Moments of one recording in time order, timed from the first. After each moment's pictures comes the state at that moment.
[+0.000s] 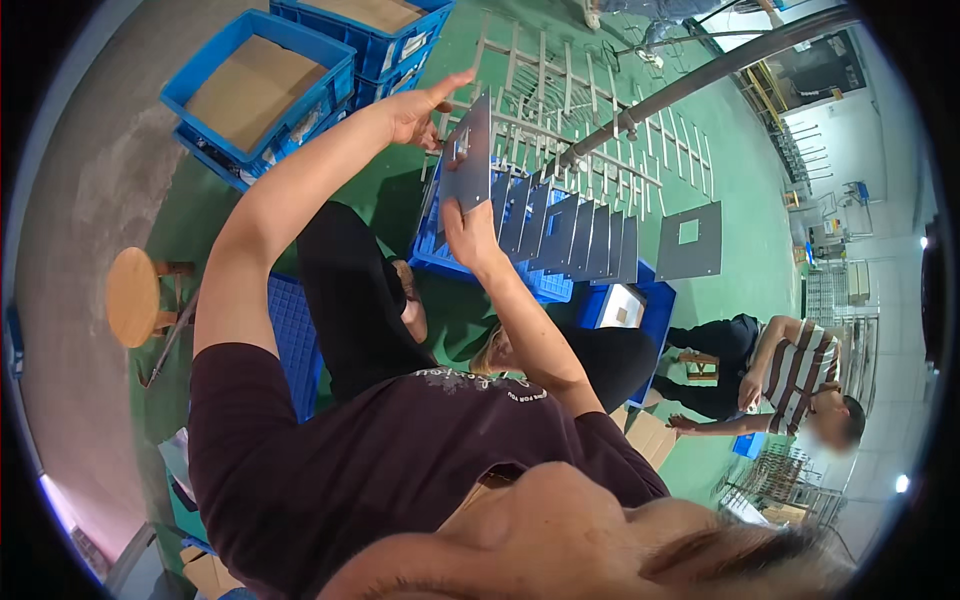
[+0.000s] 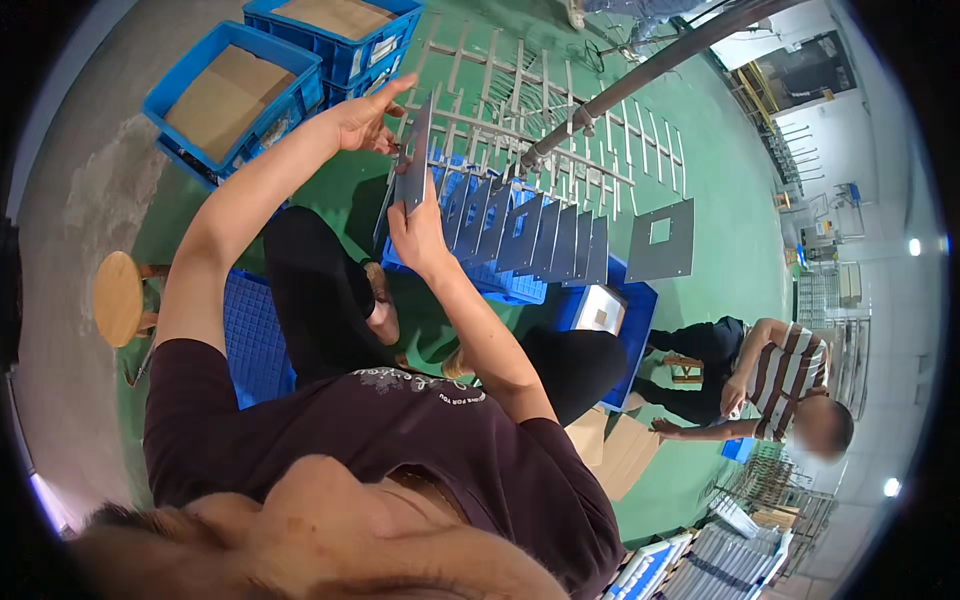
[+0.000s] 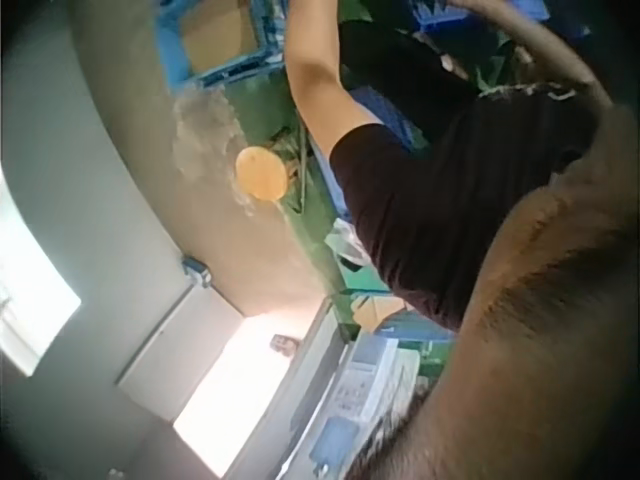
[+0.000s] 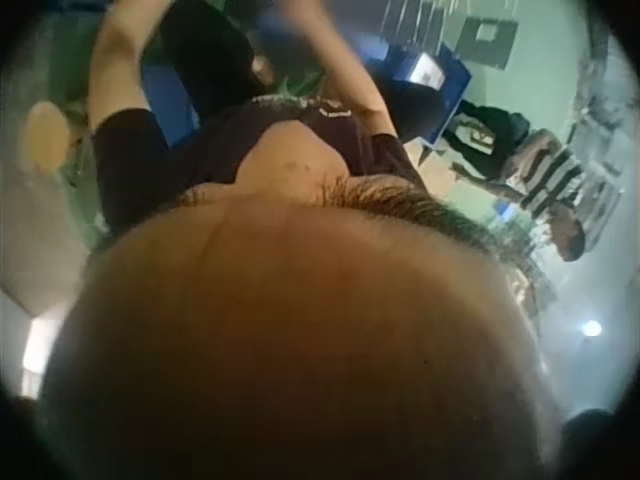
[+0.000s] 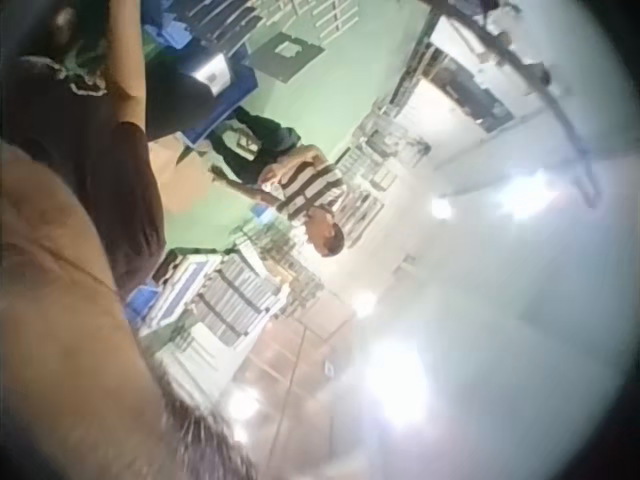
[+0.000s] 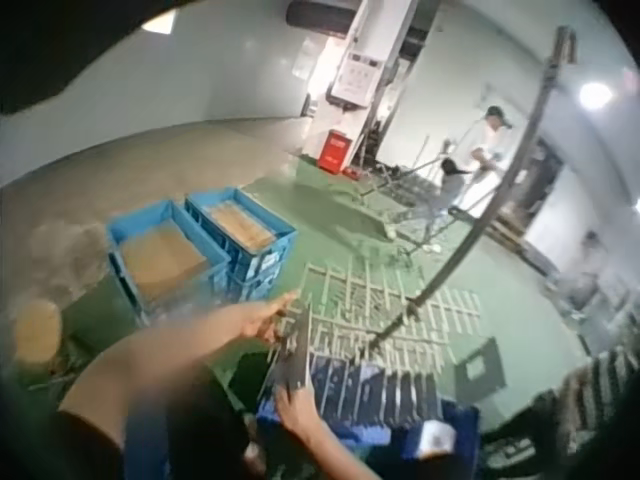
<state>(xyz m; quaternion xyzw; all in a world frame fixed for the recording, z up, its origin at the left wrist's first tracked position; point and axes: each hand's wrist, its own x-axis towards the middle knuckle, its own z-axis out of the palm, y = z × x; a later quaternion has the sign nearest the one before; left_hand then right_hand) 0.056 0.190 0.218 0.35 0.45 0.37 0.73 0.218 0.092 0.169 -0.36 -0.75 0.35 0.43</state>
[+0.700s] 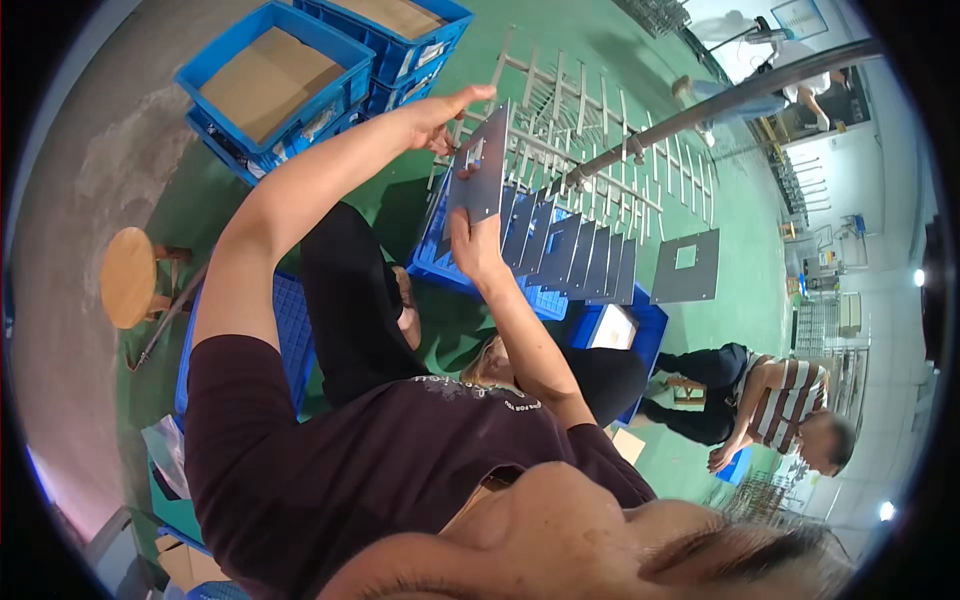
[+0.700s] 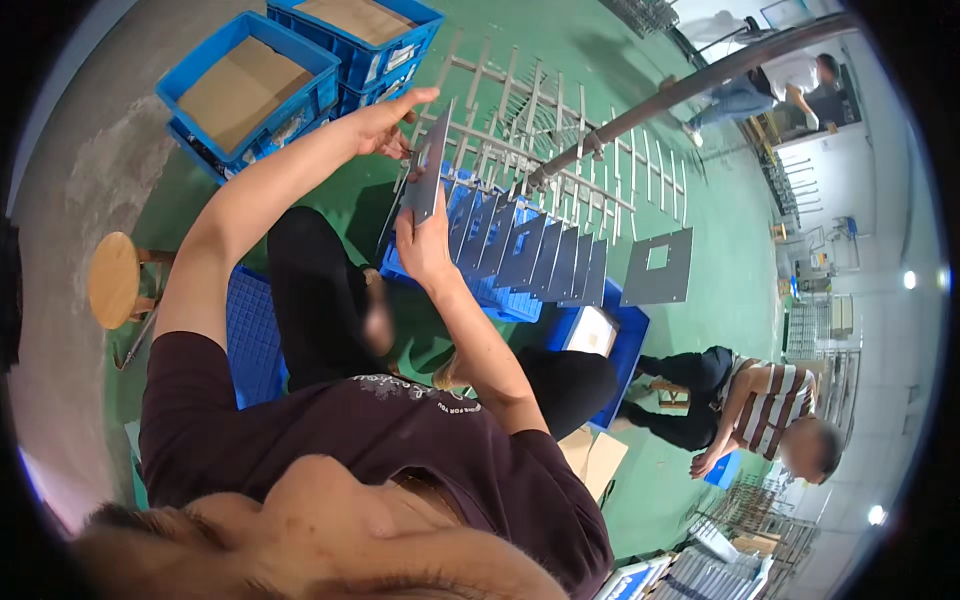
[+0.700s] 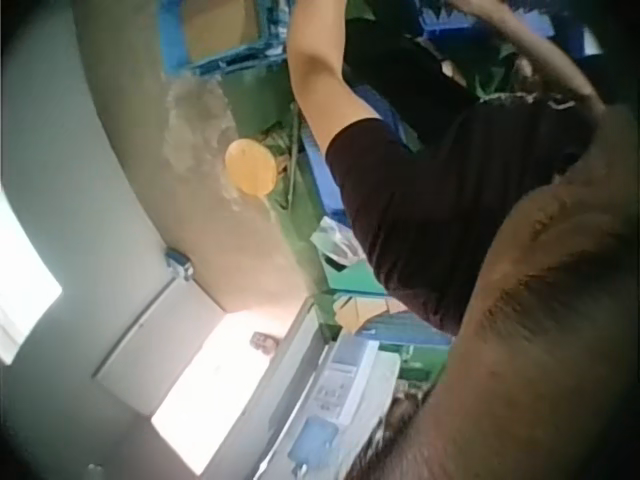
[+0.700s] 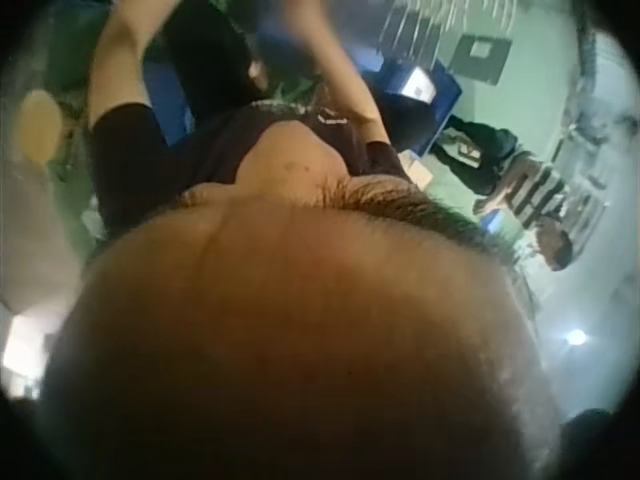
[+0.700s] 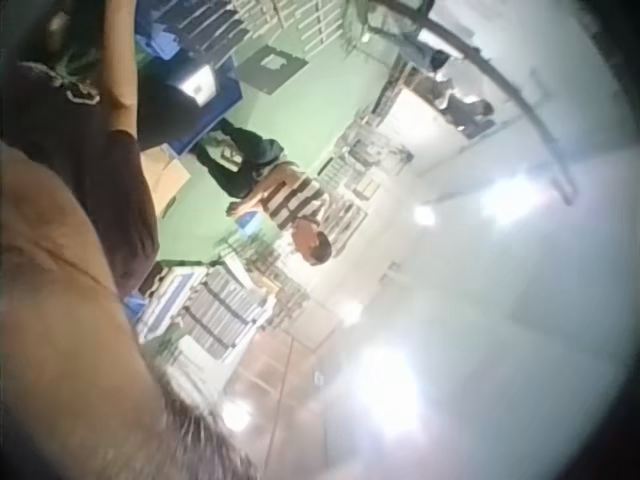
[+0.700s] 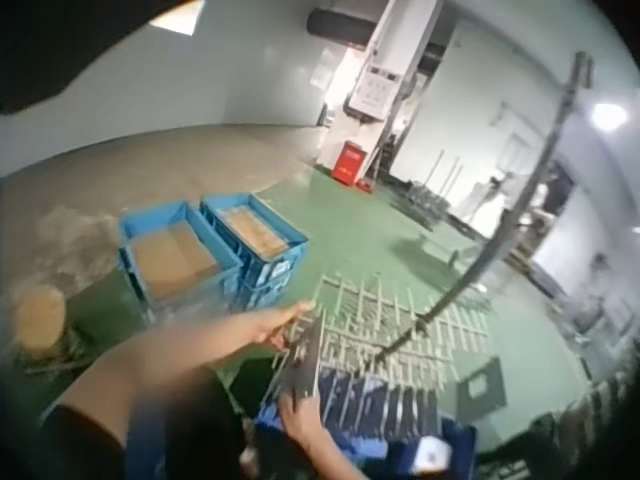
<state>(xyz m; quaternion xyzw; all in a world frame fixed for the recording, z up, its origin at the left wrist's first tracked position) 0.053 0.195 0.216 0.39 0.49 0.35 0.70 0.219 0.092 0.165 -0.35 -0.77 0.33 0.42</state>
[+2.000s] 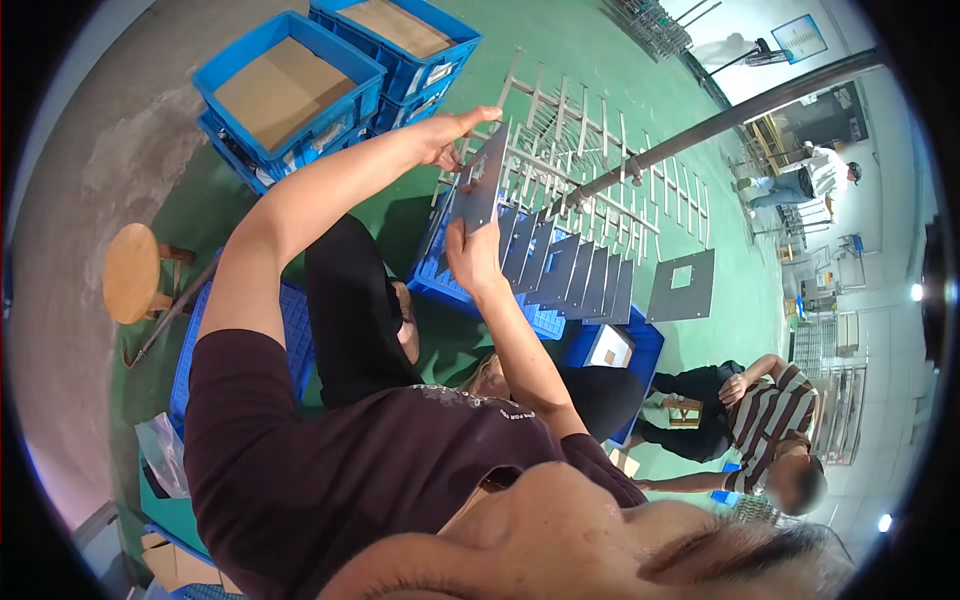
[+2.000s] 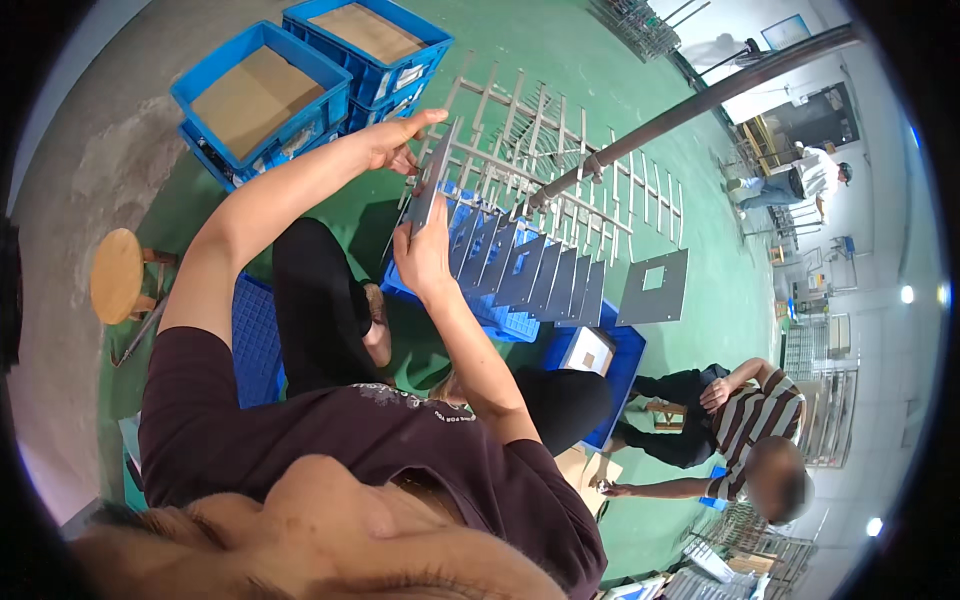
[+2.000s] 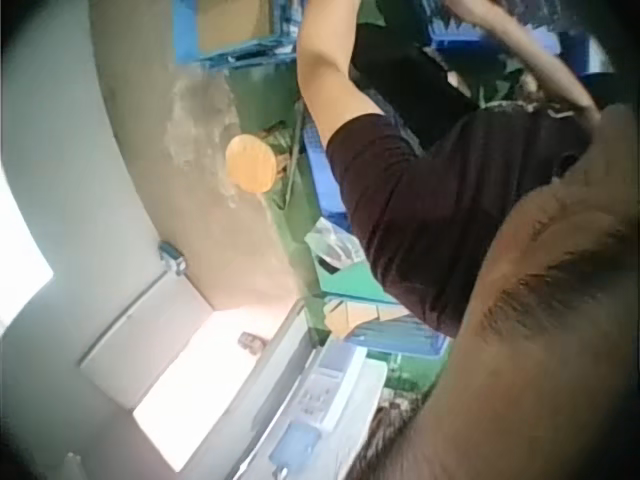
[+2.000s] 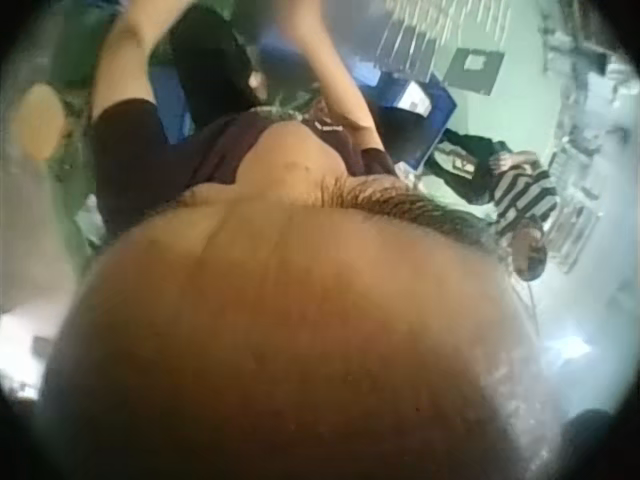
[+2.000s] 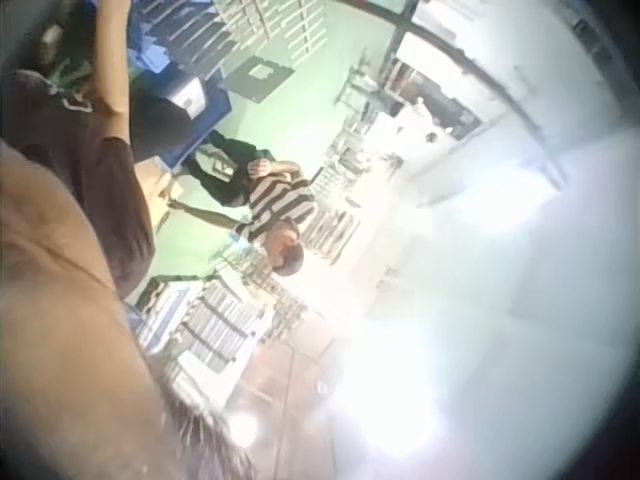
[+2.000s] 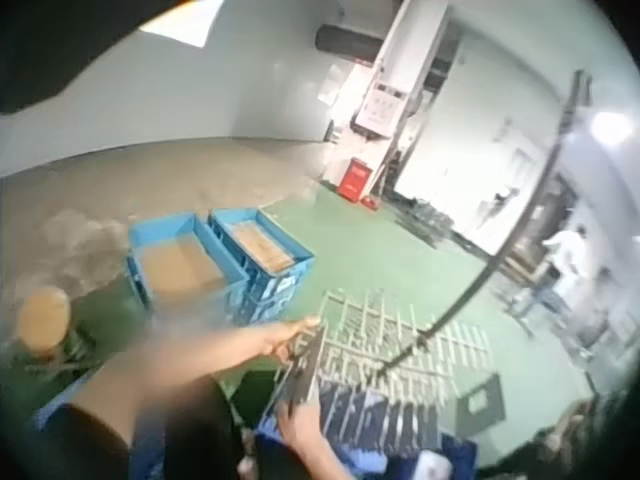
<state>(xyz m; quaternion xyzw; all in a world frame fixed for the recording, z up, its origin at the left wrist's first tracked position) 0.059 0.192 0.218 0.37 0.48 0.40 0.69 0.209 0.092 0.174 -0.35 -0.80 0.25 0.42</state>
